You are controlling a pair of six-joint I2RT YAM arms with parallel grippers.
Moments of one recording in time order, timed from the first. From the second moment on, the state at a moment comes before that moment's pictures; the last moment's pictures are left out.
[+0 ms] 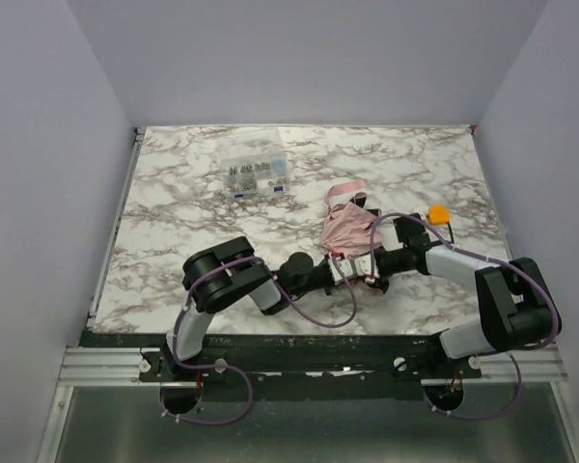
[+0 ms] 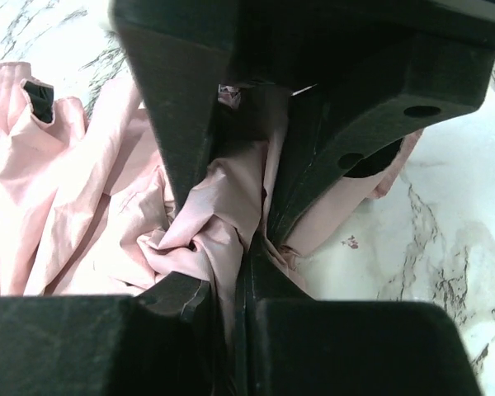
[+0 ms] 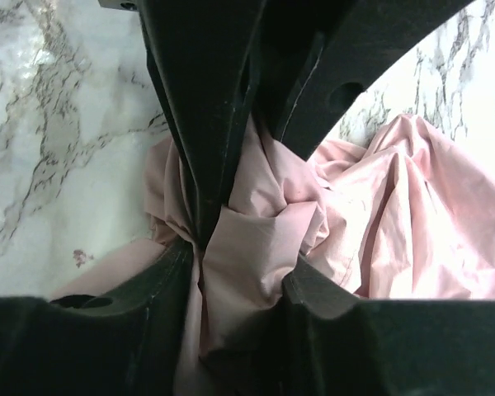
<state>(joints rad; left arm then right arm) -1.01 2.06 0.66 1.23 0.27 0.19 0.25 1.45 0.57 -0.26 -0.85 -1.59</state>
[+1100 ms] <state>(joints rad) -0.95 1.76 0.46 1.15 0.17 0.23 0.26 1.41 0.60 -0.37 -0.74 -1.81</state>
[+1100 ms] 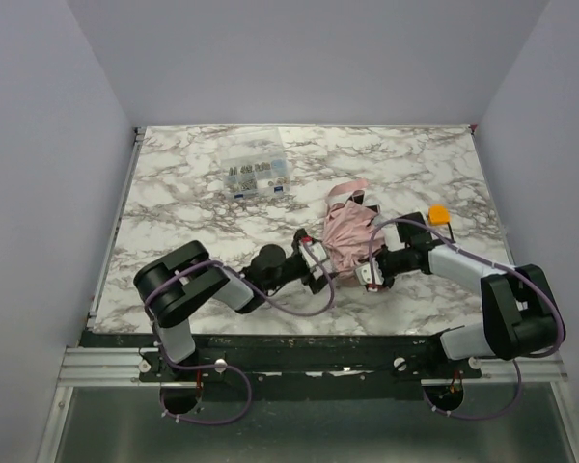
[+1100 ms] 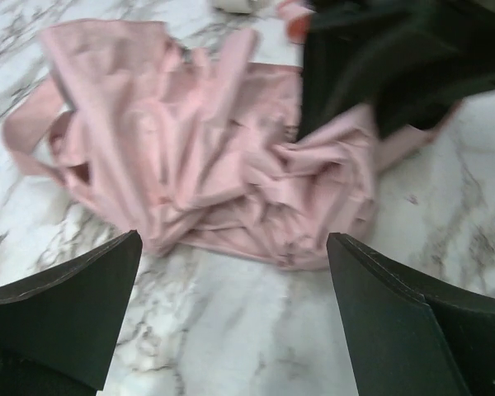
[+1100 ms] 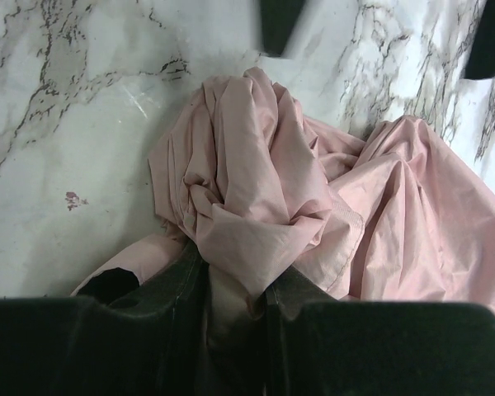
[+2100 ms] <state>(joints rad) -0.73 2.03 1.12 0.34 0.39 -0.48 0.26 1.38 0.57 -0.38 -0.74 -1.81</state>
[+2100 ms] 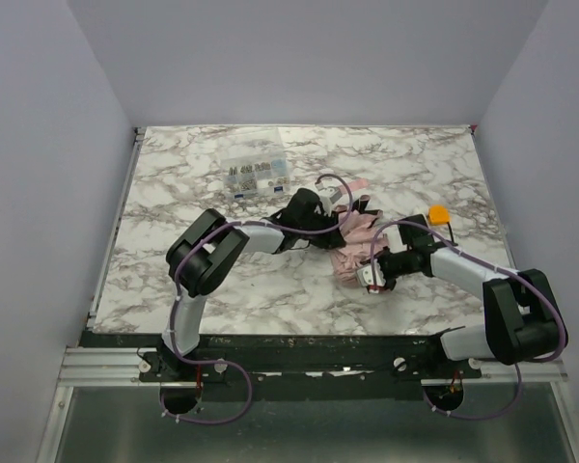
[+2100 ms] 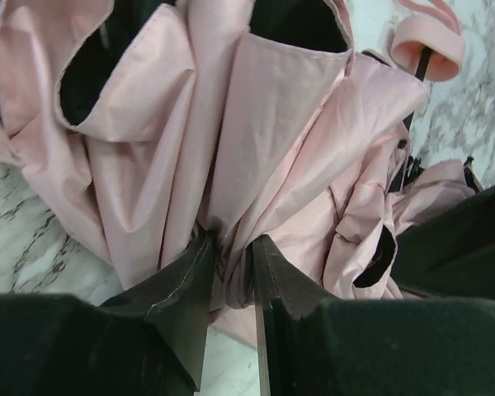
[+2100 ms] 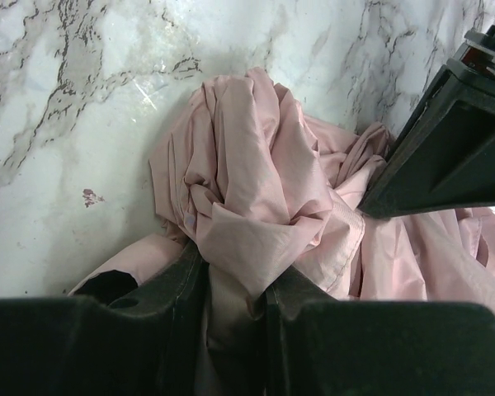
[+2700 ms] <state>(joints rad) -0.78 2.07 1.06 0.50 0.66 -0.46 0.25 1.33 0.54 -0.40 -0.74 -1.71</state>
